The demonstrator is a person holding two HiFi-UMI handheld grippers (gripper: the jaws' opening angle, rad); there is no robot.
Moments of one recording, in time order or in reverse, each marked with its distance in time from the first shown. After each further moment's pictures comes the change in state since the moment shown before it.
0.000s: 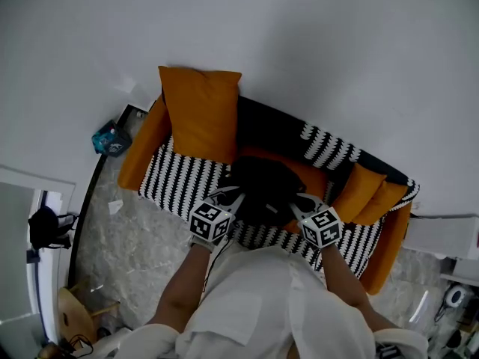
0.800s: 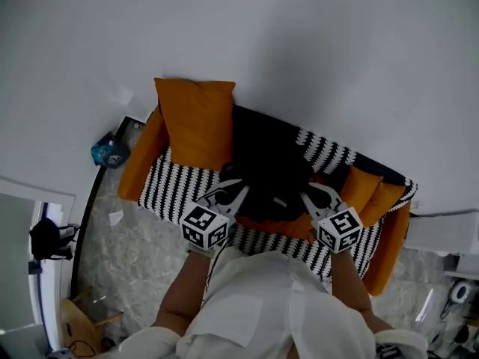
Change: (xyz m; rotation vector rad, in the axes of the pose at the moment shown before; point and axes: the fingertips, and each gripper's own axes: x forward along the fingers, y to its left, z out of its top) left arm -0.027 -0.036 0.102 0.073 -0.220 -0.052; right arm -0.066 -0.014 0.098 -0.047 -0.260 -0.064
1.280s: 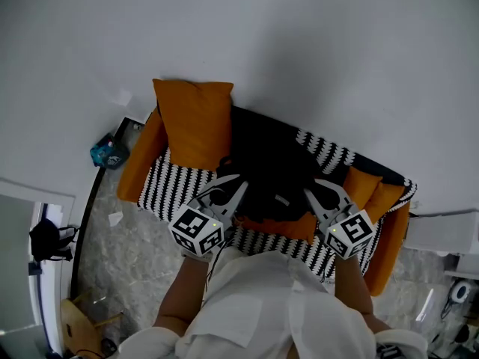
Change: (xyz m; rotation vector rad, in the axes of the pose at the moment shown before) left arm -0.017 -0.019 0.055 0.018 -0.129 -0.022; right arm -0.027 0.011 0.056 -0.047 -0.133 0.037
